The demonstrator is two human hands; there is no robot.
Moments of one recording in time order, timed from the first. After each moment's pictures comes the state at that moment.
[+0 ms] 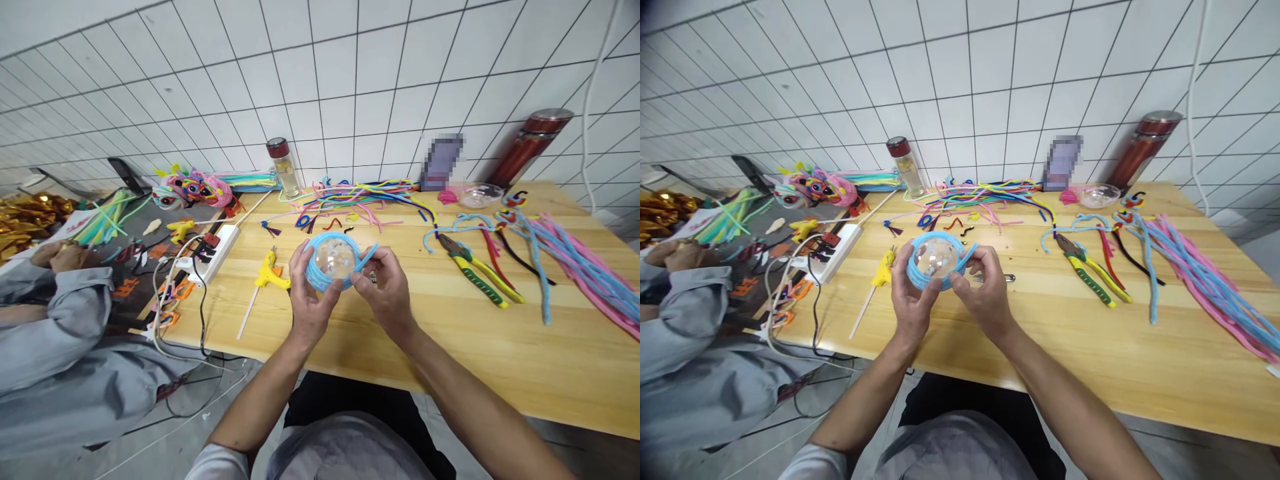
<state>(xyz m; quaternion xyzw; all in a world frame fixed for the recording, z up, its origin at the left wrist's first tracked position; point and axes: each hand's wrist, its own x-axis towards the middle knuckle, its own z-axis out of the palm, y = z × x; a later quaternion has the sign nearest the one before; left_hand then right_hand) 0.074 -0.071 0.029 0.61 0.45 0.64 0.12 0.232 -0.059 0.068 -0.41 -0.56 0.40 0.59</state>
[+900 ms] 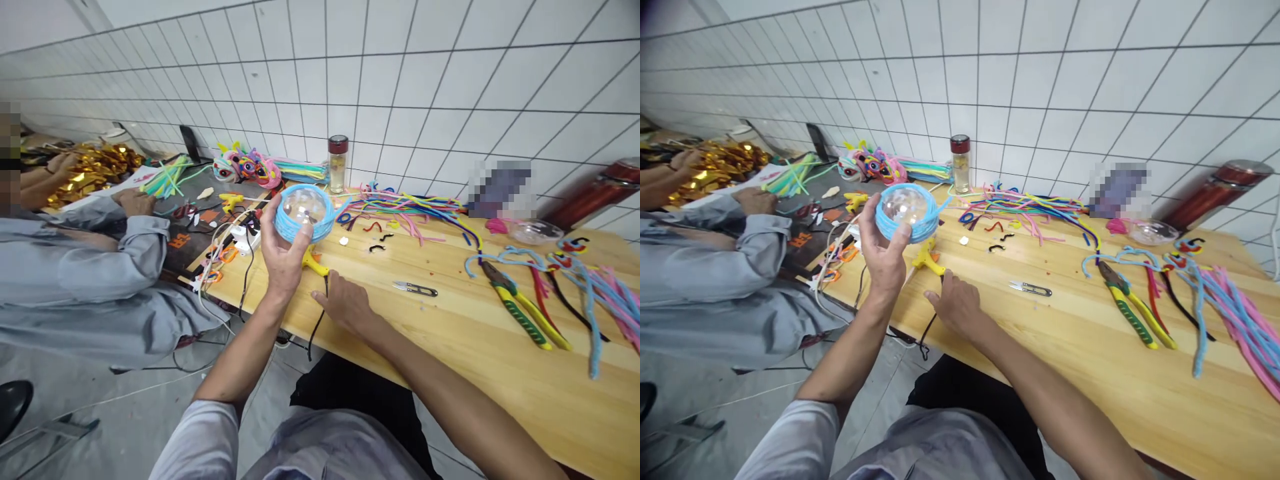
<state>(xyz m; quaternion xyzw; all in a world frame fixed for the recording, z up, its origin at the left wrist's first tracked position) -0.041 -0.054 0.090 0.52 0.45 0.73 0.01 0.117 -0.073 0.045 -0.51 -0.83 0.23 0.04</state>
